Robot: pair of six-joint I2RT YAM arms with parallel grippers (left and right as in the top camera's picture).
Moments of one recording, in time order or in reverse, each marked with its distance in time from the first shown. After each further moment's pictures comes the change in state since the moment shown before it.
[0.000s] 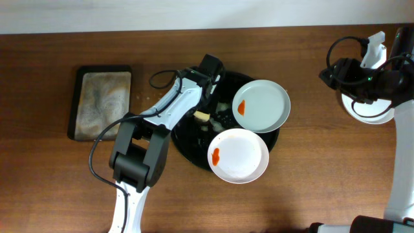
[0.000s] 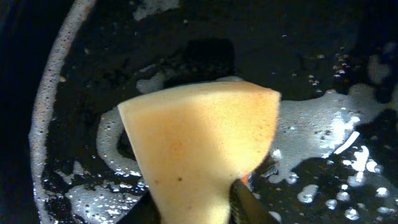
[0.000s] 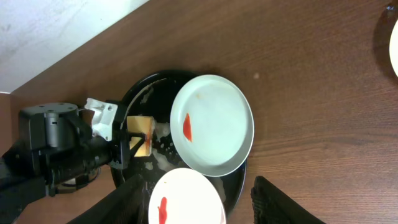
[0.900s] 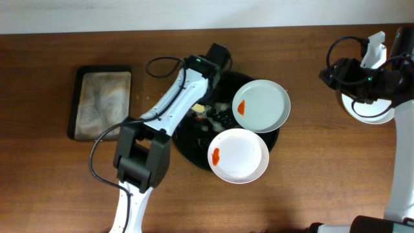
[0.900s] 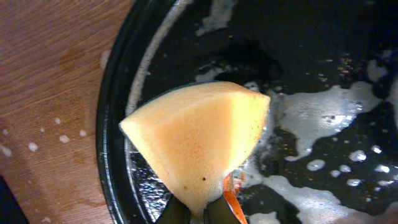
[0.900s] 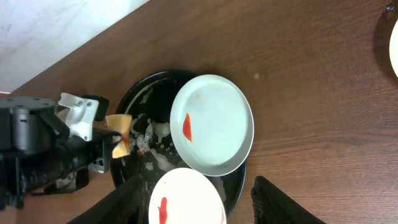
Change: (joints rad) left arm -0.049 0.012 0.216 -0.256 -0.197 -0.024; right arm 0.000 0.000 0.000 0.000 0.000 0.000
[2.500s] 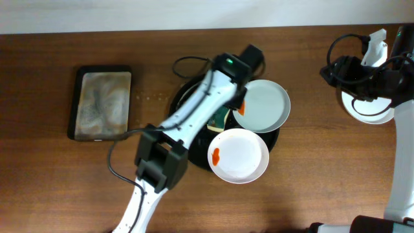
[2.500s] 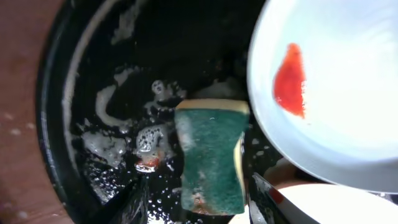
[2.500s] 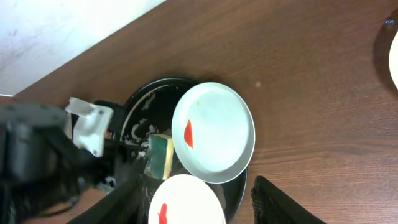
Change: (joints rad) left arm -0.117 0.107 0.309 -0.229 0.061 -0.119; right arm 0.000 0.000 0.000 0.030 -0.004 0.000
